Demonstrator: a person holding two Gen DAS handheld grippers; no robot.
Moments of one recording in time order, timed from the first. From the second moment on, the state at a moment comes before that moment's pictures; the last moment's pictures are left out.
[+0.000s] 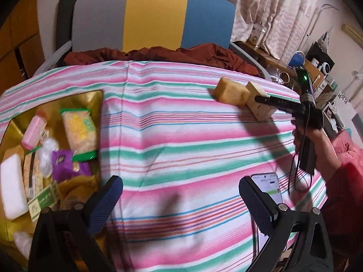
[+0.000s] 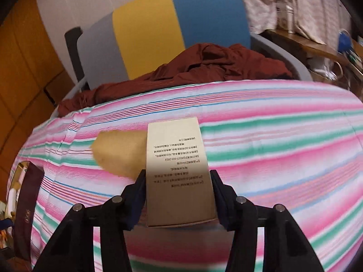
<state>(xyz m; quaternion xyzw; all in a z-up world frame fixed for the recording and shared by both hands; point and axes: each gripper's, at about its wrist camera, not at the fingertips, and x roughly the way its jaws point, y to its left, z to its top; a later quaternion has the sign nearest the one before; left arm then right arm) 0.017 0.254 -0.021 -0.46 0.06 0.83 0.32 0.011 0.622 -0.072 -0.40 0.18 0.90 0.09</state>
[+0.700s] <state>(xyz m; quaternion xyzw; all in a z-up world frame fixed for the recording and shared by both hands) -0.093 0.443 -0.031 -0.38 0.14 0.82 0.39 0.054 0.588 -0.083 -0.34 0.12 0.91 0.21</state>
